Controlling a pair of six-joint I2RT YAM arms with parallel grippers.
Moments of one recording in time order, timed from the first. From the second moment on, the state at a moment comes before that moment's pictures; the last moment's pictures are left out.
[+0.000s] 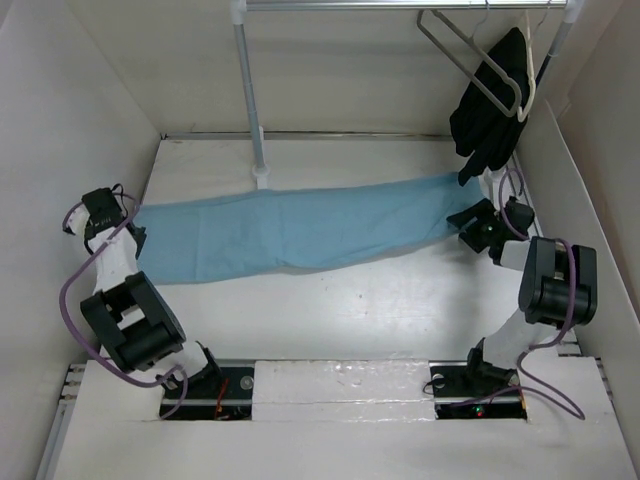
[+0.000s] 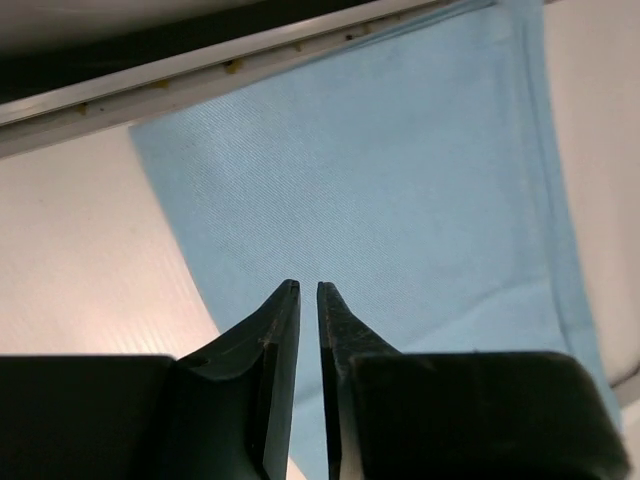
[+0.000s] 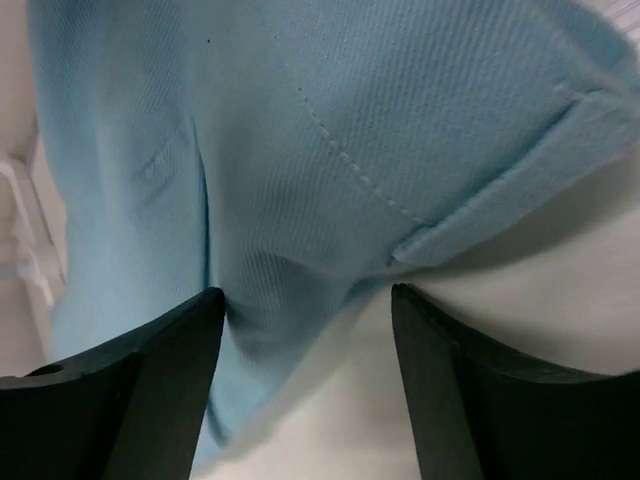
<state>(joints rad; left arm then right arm) 0.56 1.47 1.05 -0.56 -0.20 -0.76 -0.31 1.67 0.69 0.36 -0.44 0.69</state>
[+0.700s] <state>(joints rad) 0.09 1.38 1.03 -0.59 -0.24 -0.74 -0.48 1.09 0.50 -0.06 -0.21 0.54</state>
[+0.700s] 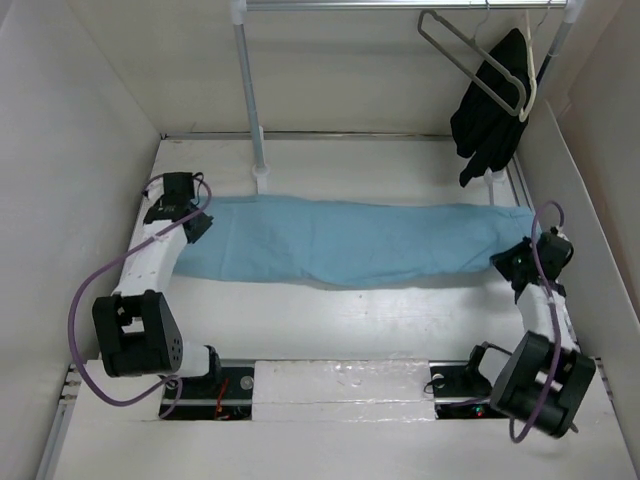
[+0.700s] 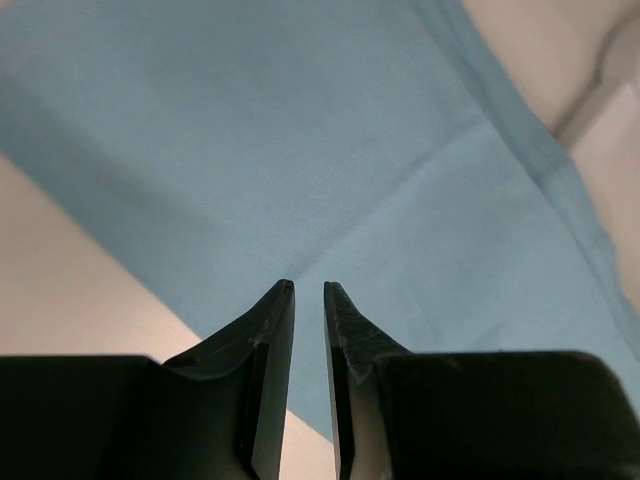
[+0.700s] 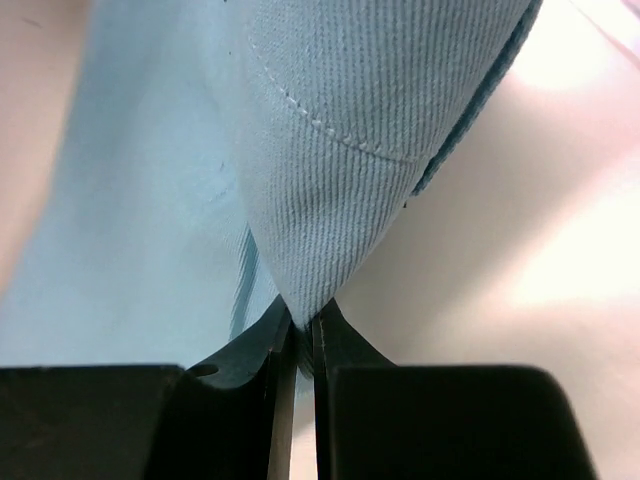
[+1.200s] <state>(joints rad) -0.05 1.38 0.94 -0.49 -0.06 -0.72 -0.68 0.89 0.53 -0.46 -0.19 0.34</state>
